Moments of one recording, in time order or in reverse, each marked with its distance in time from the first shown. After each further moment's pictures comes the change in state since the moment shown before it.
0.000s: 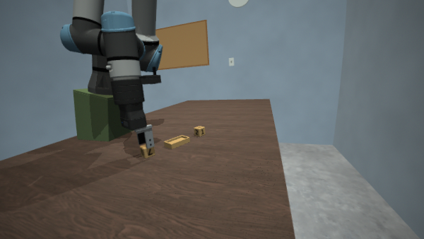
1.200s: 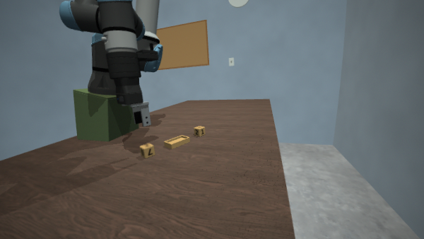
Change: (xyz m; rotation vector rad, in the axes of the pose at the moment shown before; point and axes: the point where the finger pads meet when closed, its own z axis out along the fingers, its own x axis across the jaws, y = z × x) arm 0.000 0.000 -0.065 -0.001 0.001 0.000
